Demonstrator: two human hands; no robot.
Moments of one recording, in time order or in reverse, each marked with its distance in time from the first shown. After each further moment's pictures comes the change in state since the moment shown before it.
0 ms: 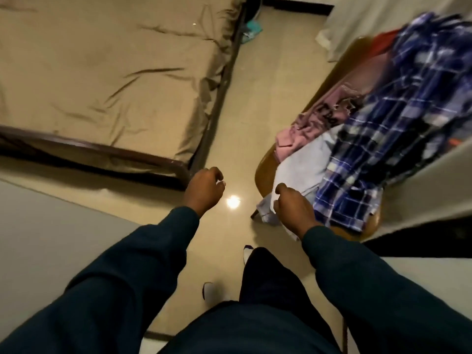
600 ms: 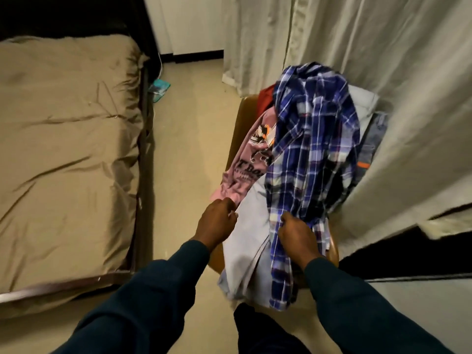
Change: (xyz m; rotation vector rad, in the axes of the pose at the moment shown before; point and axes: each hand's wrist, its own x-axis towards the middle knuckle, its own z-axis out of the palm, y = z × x) left_hand 0.171 0.217 0.069 0.114 -0.237 0.403; right_hand 0.103 0.149 -0.097 0.204 0.228 0.388
